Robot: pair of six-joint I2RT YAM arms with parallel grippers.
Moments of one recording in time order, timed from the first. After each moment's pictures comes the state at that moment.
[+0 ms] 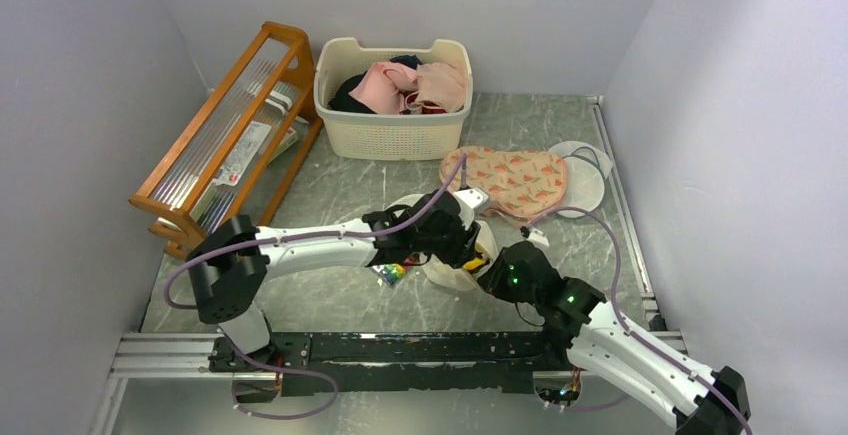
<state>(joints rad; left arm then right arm) -1.13 1.66 1.14 -0.09 0.02 -0.33 0.76 0.55 0.30 -0.55 0.17 0.97</state>
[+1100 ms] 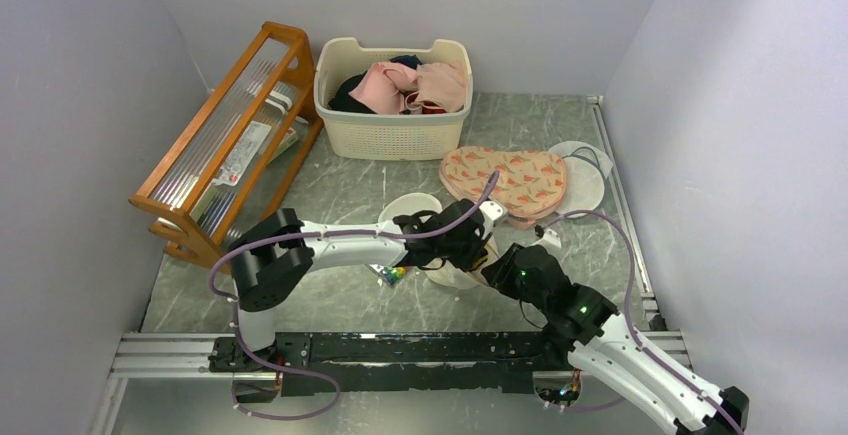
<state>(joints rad) -1.17 1.87 1.25 -0.10 -0.06 -0.26 0.76 0.42 0.29 -0.58 0.25 1.02</state>
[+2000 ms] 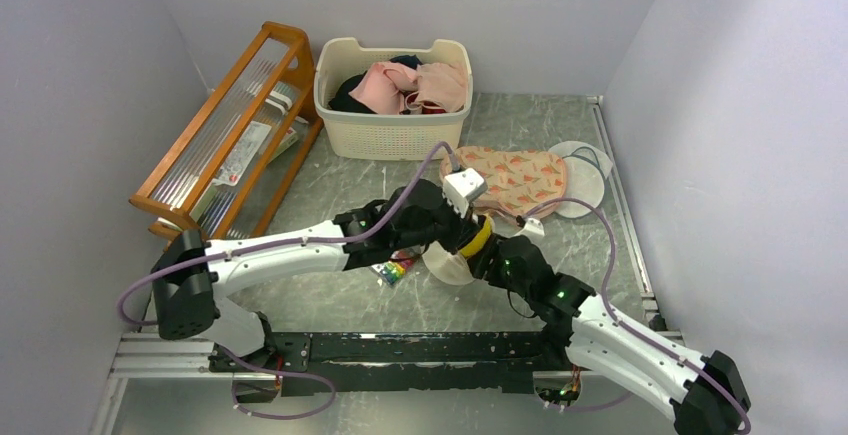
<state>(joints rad) -1.17 1.51 1.15 -0.02 -0.04 -0.25 0.76 0.66 0.27 -0.30 0.27 0.88</state>
